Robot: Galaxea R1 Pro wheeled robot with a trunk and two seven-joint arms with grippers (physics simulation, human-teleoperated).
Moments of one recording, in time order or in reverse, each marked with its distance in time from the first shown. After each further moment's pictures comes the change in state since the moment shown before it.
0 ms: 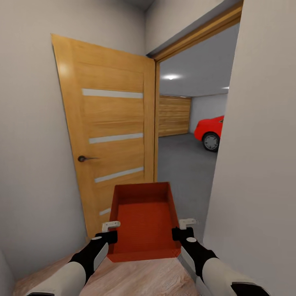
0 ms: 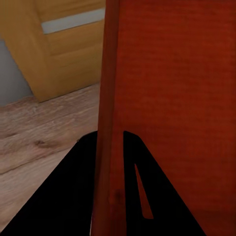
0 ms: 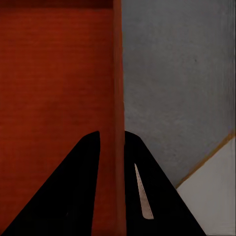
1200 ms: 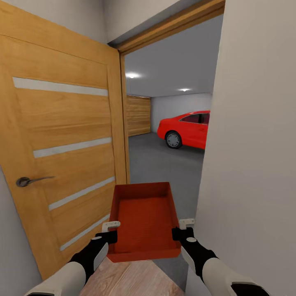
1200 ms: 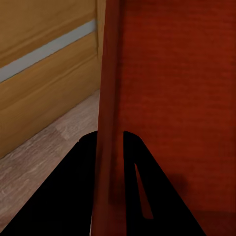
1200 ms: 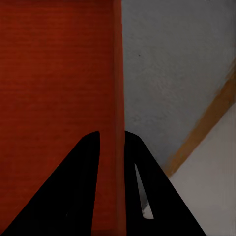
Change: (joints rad) left arm 0.000 0.001 0.000 -0.001 0.000 0.001 0.000; right arm 0.000 0.000 0.000 0.000 0.000 0.000 0.001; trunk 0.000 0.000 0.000
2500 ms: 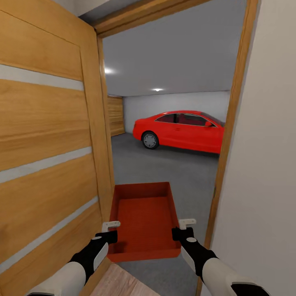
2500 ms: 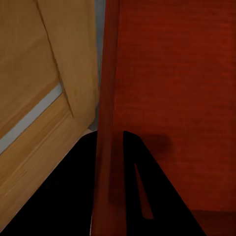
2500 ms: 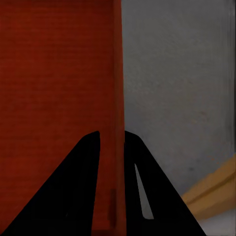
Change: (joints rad) left arm 0.000 0.000 -0.002 -0.001 0.000 0.001 -0.001; right arm 0.001 0.000 -0.001 0.000 0.000 -0.001 0.000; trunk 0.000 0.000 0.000
